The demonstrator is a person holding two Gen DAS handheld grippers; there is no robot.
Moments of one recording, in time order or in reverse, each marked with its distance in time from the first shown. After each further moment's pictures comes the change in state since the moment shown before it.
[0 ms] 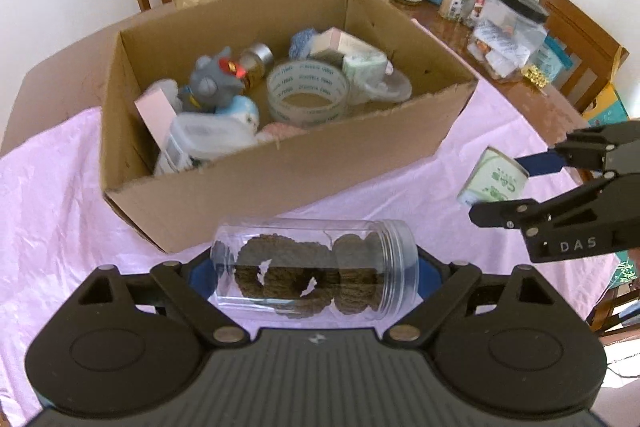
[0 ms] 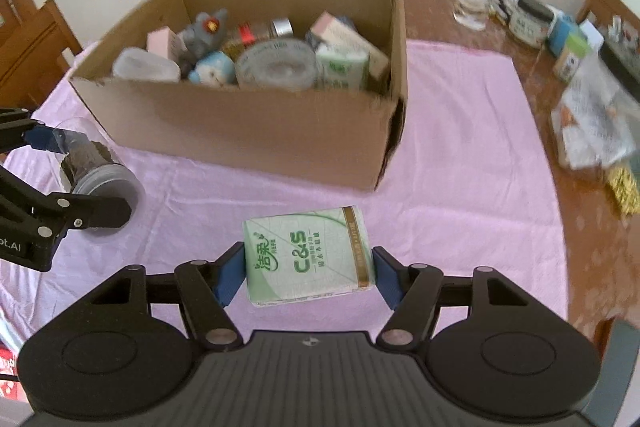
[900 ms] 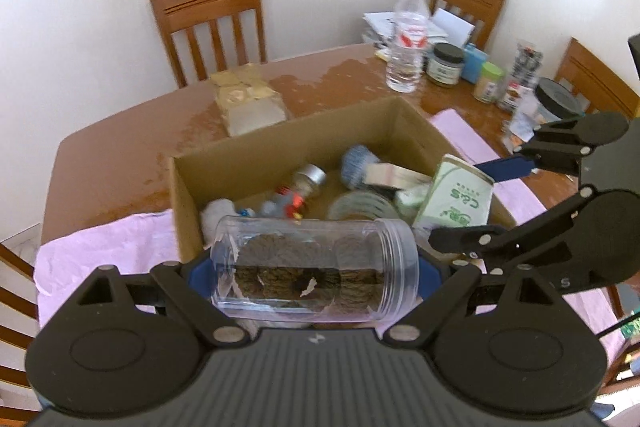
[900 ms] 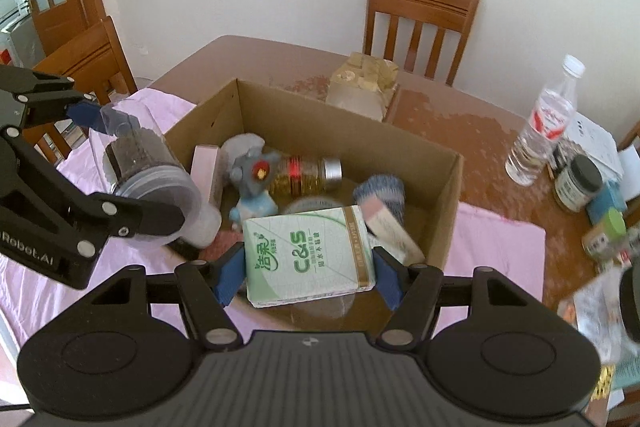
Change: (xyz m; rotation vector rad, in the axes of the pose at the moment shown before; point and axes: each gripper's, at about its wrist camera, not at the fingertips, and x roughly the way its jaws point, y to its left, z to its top) left arm -0.029 0.040 0.100 -0.016 -0.121 0.080; right arm -0.015 0.021 0.131 -0.236 -0.122 0.077
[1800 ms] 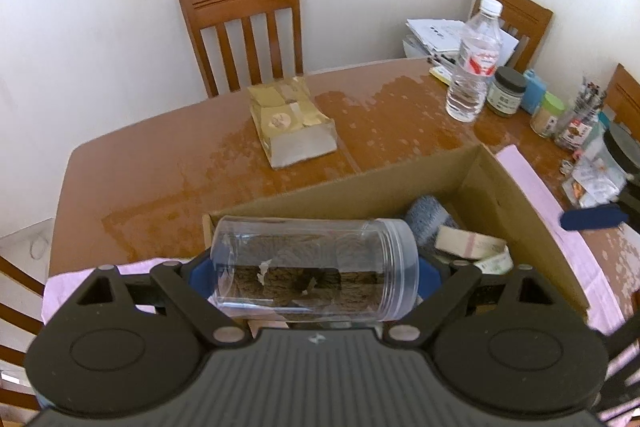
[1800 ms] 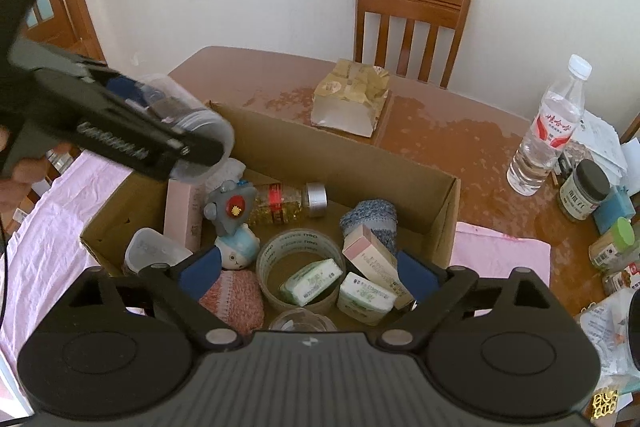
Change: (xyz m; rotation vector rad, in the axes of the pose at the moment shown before) left arm 0.060 0.046 0.055 -0.054 0.008 0.063; right arm 0.022 -0.019 0.026 0.049 -0.005 -0.002
